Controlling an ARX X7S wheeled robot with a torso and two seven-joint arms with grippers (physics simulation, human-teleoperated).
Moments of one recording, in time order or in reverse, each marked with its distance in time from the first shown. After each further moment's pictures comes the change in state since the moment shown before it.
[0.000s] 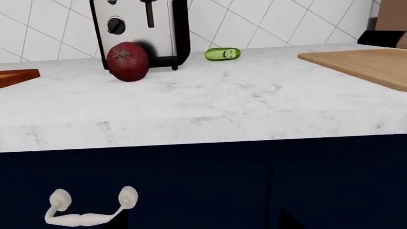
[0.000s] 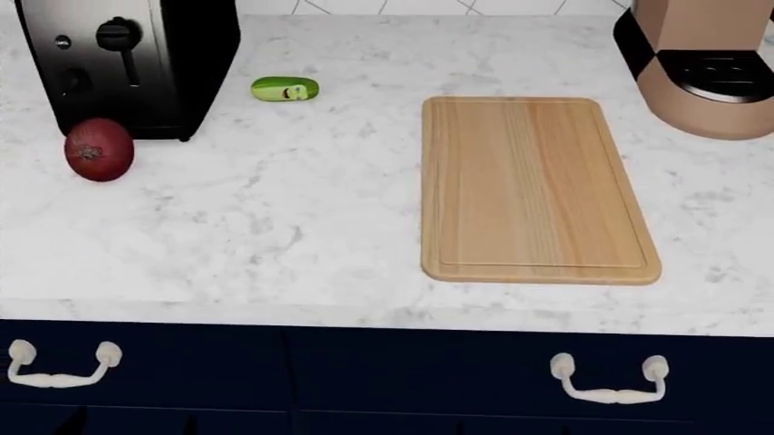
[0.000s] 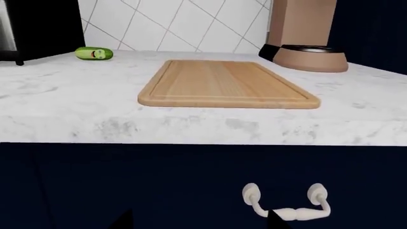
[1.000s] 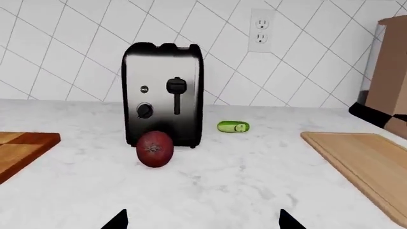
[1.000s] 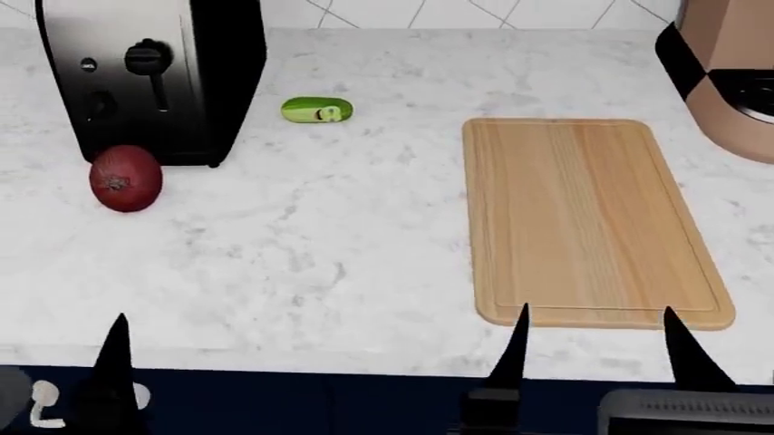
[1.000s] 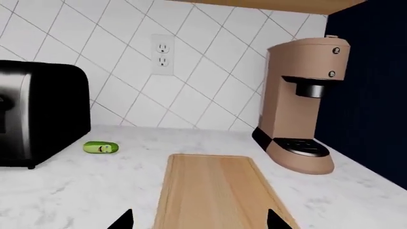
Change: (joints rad) left arm -0.154 -0.201 -0.121 0.890 -0.570 -0.904 -0.332; right arm 0.132 0.017 0.187 -0.883 0.002 0.860 -0.105
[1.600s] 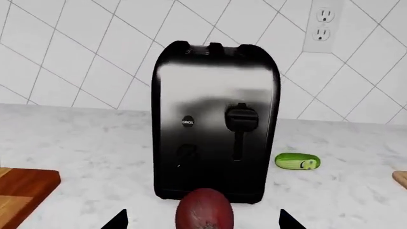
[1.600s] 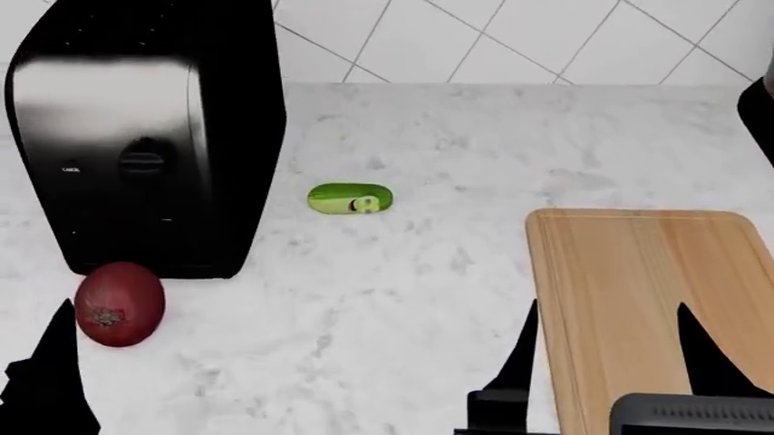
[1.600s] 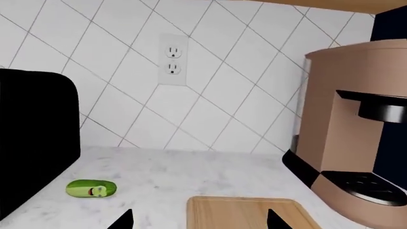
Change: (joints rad) left arm -0.075 -0.092 -0.192 0.005 -0.309 -0.133 -0.122; right arm 0.000 0.029 0.012 -0.036 0.030 0.014 0.022
